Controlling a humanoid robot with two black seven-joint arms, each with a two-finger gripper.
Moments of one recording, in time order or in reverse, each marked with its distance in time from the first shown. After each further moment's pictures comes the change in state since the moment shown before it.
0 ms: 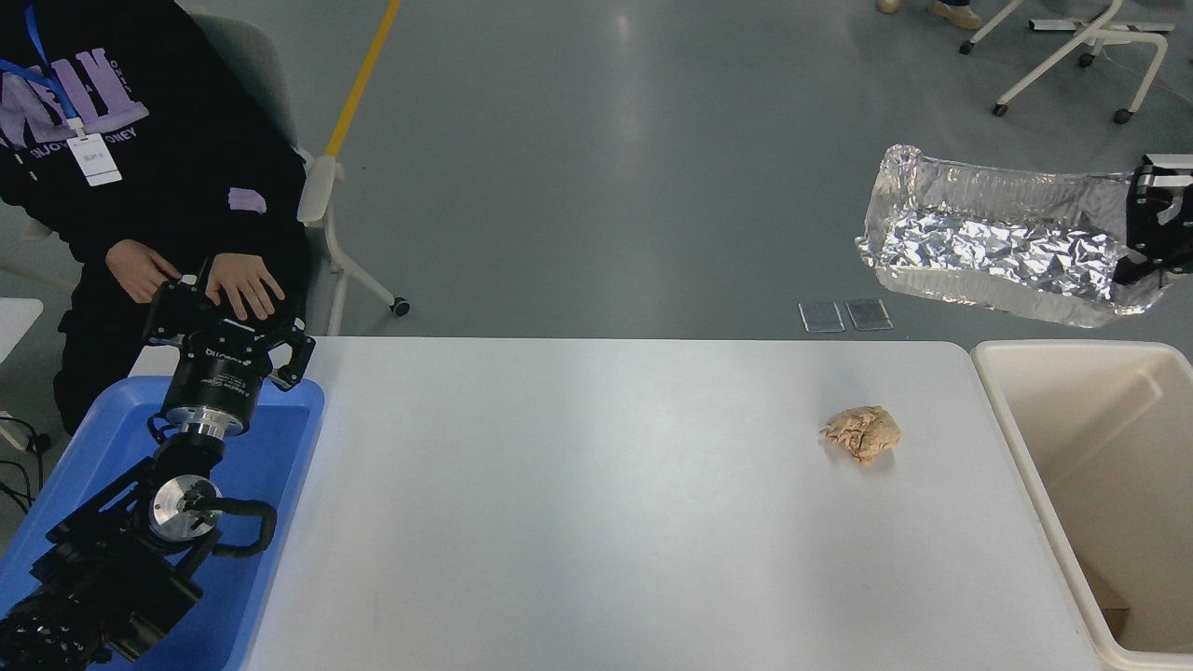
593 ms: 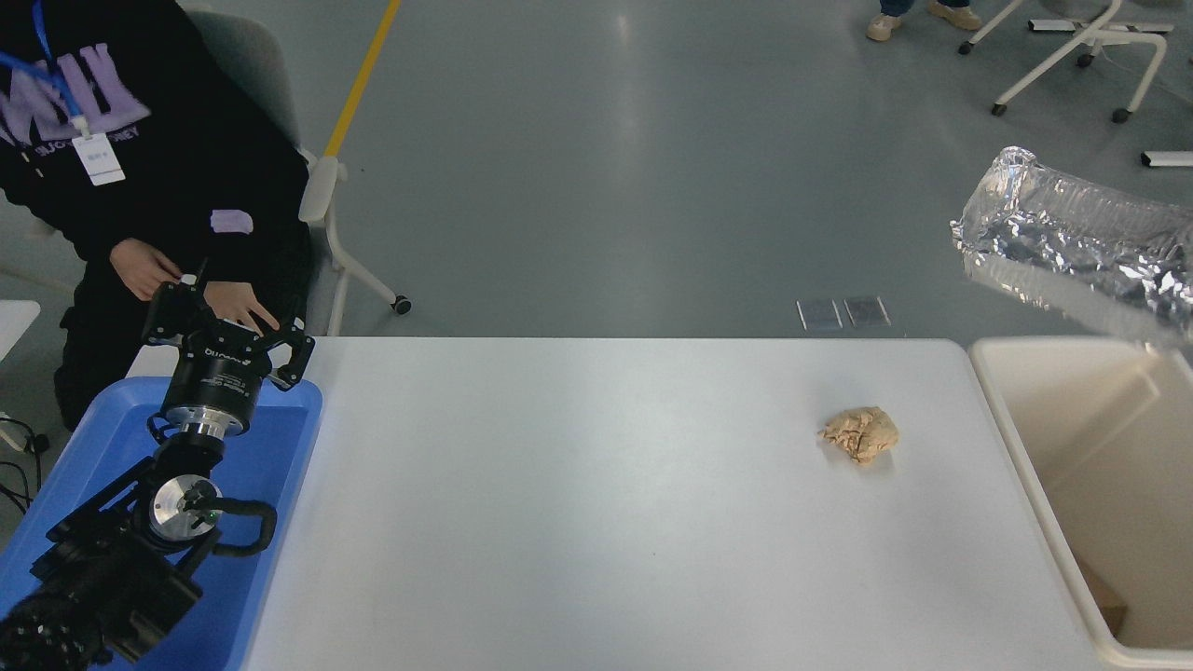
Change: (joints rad) left arm 0.000 0.000 0.000 0.000 0.000 0.000 0.000; right arm -0.512 -0.228 0.098 -0.273 0.129 -0.187 -0.003
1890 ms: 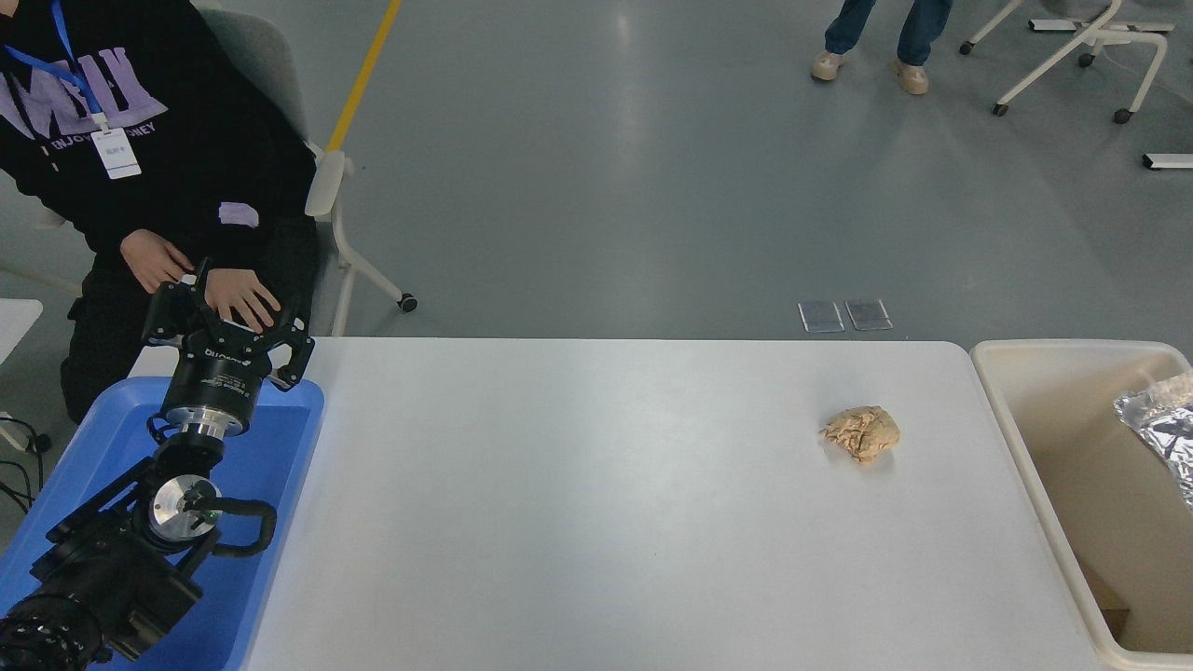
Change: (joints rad) left arm 0.000 0.000 0.000 0.000 0.000 0.002 0.000; right arm -1.319 0.330 1.035 -0.912 0.028 -0.644 -0.001
